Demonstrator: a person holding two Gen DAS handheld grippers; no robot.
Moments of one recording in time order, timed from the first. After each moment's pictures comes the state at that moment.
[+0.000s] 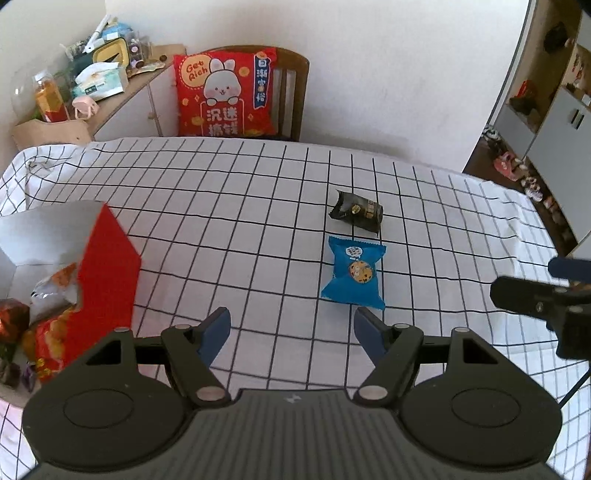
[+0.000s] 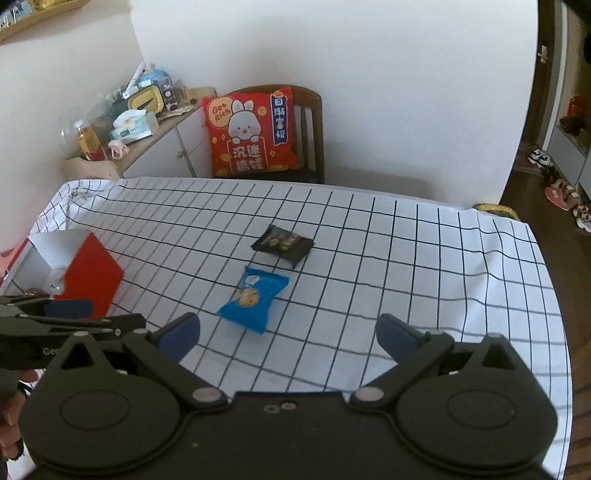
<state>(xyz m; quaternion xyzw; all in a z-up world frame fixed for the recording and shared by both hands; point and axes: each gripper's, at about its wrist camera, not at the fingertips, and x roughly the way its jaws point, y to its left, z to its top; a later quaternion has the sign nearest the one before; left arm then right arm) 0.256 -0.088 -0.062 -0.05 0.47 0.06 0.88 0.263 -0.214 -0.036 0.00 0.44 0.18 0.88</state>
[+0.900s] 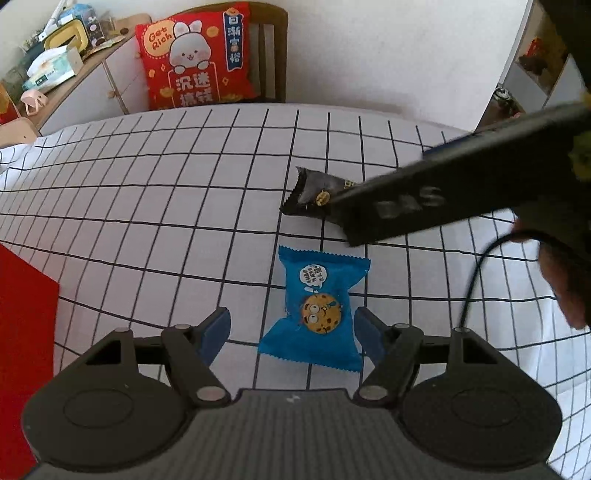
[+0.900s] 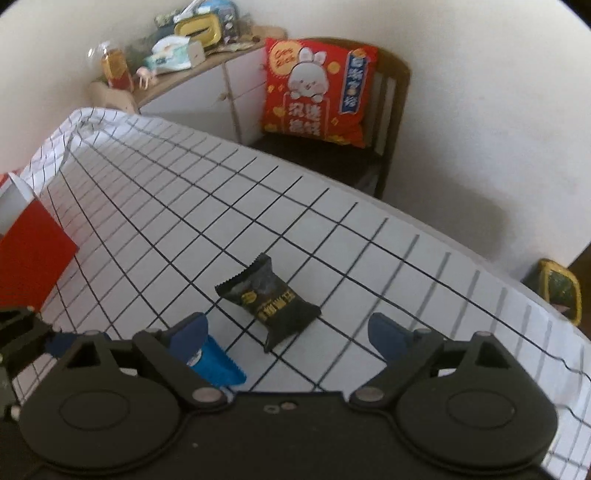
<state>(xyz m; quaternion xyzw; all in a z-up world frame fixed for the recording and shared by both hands) 0.363 -0.137 -0.134 -0.03 0.53 0.06 0.85 0.431 -0.160 -0.116 -0.12 0.48 0.31 0.82</state>
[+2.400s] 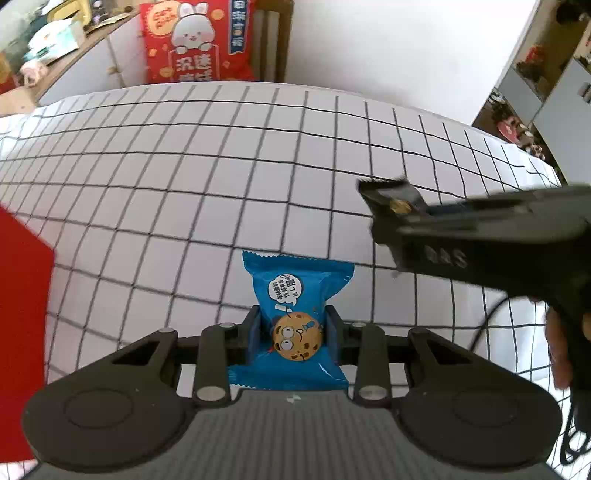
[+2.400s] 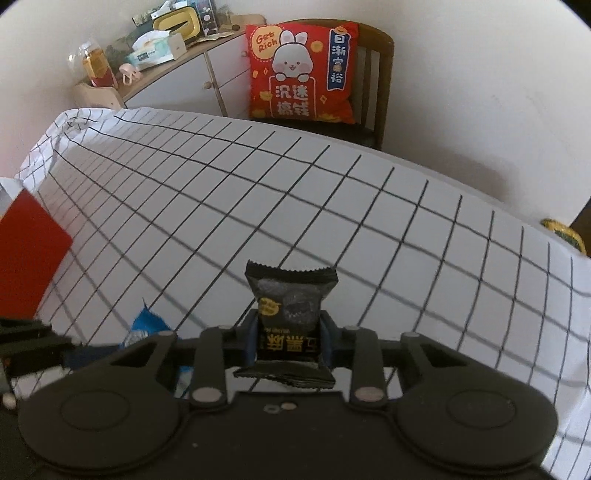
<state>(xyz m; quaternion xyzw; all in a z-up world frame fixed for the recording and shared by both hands) 0.335 -0.116 -0.135 -0.07 0.53 0.05 0.84 0.387 -0.171 -0.135 -0.07 0.49 0.27 0.82</state>
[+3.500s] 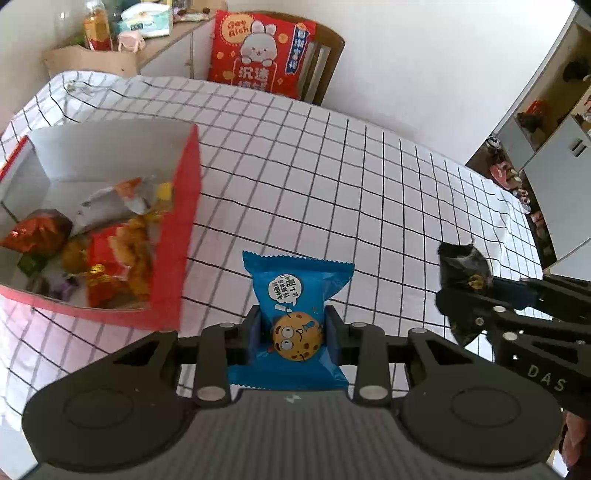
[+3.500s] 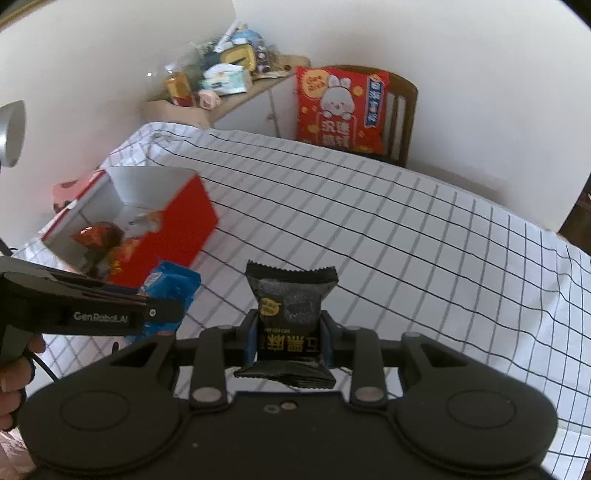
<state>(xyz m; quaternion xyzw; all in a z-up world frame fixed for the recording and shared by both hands) 0.165 -0.007 -0.033 -0.14 0.50 0.06 0.85 0.191 -0.114 -0.022 -0.06 0.44 0.29 0.85</state>
